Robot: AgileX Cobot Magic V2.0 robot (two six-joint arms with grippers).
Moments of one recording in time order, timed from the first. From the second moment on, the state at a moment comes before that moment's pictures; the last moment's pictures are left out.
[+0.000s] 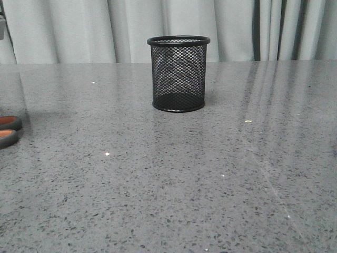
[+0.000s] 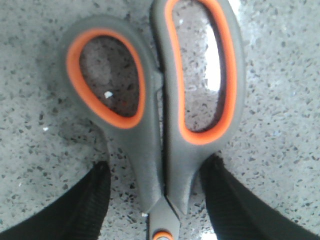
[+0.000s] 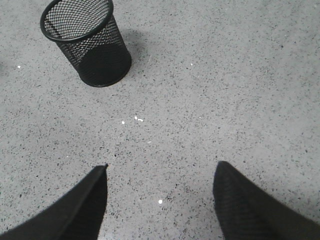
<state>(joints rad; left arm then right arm) -0.08 1.59 -1.16 -0.13 1.18 1.56 0.10 0.77 -0.86 0.33 0.84 -0.24</state>
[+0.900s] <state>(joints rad) -0.08 1.60 -1.17 -0.15 1.21 1.57 0.10 0.77 -0.86 0.33 0.84 -0.24</state>
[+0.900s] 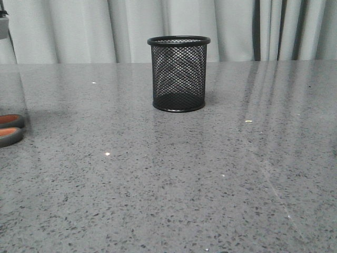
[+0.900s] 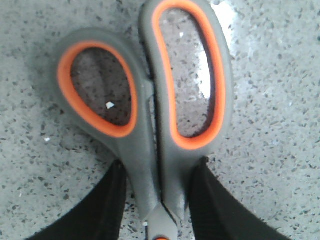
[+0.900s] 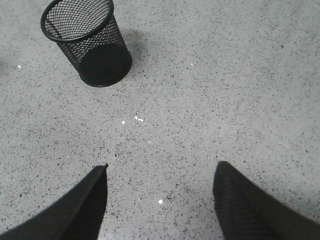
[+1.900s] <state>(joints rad) -0.08 1.47 -1.46 -0.26 1.24 1.46 0.10 0.77 -0.86 0.36 0.79 -0.24</state>
